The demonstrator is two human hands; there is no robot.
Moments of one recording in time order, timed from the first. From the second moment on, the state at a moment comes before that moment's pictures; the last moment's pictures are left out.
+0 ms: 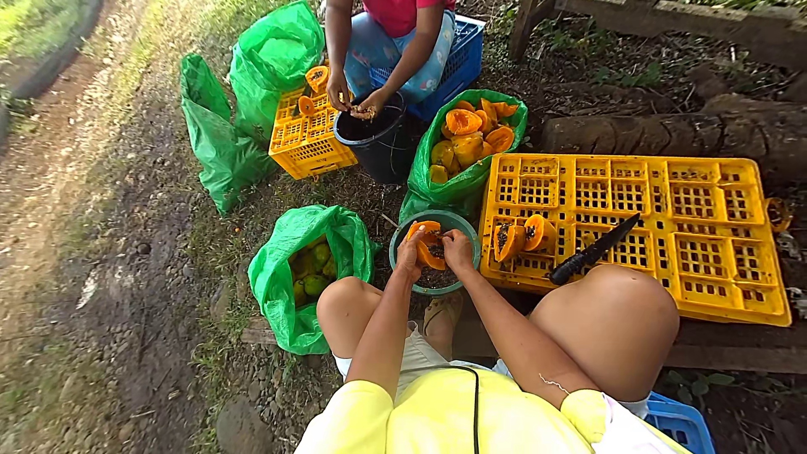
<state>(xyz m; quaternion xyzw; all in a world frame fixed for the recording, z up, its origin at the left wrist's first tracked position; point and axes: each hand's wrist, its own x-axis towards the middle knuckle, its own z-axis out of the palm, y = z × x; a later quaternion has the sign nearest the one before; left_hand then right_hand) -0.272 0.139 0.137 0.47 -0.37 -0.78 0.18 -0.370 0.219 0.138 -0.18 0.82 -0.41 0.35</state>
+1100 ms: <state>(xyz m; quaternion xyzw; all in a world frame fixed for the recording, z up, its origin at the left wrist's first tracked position) -0.268 0.139 0.139 0.46 -0.38 -0.78 0.17 -0.374 0.218 0.126 -0.22 0.81 -0.44 0.33</state>
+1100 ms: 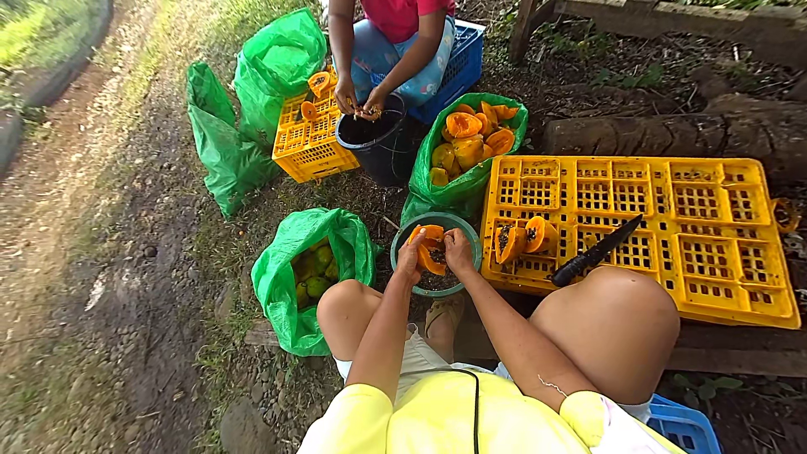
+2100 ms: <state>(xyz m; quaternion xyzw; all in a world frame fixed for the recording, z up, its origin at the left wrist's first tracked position) -0.246 0.129 0.138 0.35 -0.42 -0.80 0.24 -0.374 0.222 0.163 -0.19 0.77 -0.42 0.45</state>
